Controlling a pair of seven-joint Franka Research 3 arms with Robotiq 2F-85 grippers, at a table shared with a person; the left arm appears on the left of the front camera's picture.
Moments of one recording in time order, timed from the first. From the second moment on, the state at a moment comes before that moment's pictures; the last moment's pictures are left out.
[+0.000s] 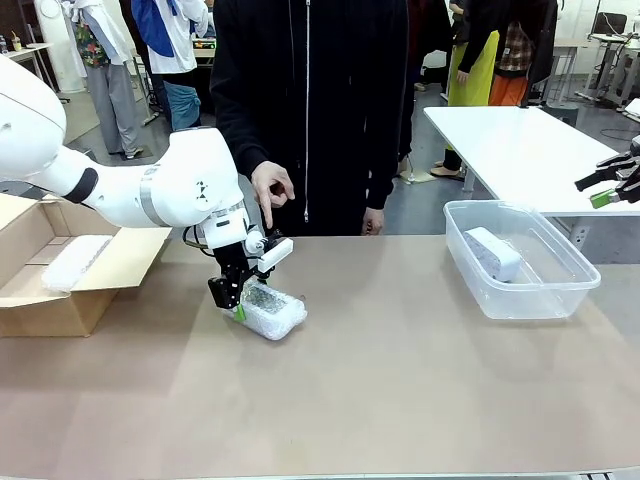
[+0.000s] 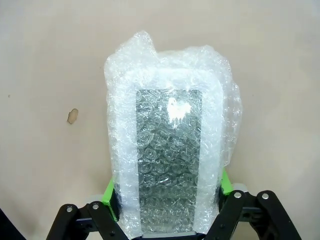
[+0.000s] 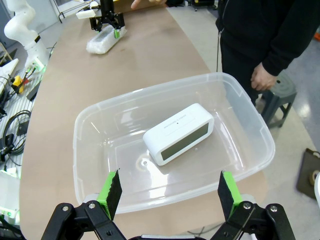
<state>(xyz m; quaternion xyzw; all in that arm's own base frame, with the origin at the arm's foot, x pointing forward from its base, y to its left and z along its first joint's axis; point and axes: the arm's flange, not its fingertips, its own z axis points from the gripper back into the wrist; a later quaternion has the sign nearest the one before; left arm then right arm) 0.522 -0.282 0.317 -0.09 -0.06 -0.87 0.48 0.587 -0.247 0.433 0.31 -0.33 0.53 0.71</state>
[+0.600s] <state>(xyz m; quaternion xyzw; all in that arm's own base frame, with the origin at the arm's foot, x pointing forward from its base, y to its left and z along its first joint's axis) 0.525 -0.278 0.319 -0.10 -0.05 -0.84 0.52 0.587 -0.247 0.433 0.31 -0.33 0.53 0.71</state>
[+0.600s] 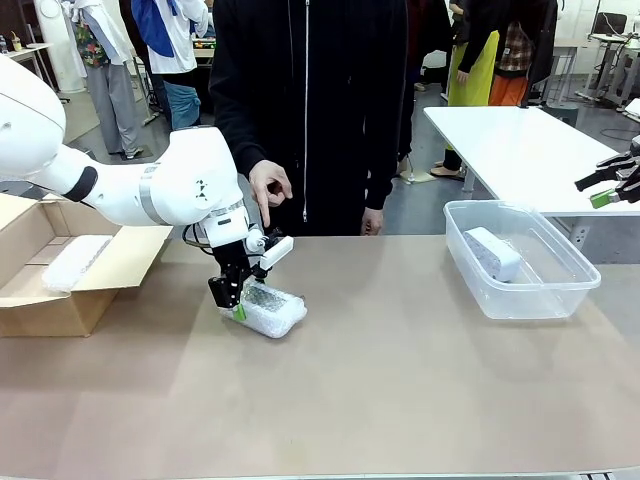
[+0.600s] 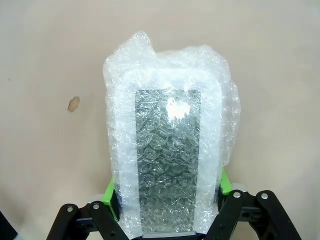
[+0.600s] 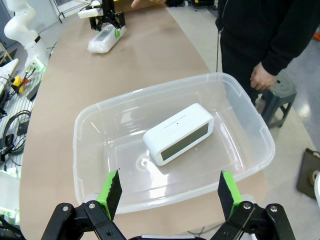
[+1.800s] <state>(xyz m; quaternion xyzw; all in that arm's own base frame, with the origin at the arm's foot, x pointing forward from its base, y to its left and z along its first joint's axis) 0.529 -0.285 0.429 -0.06 -0.05 -0.81 0.58 0.587 -0.247 0.433 0.31 -0.33 0.53 0.71</state>
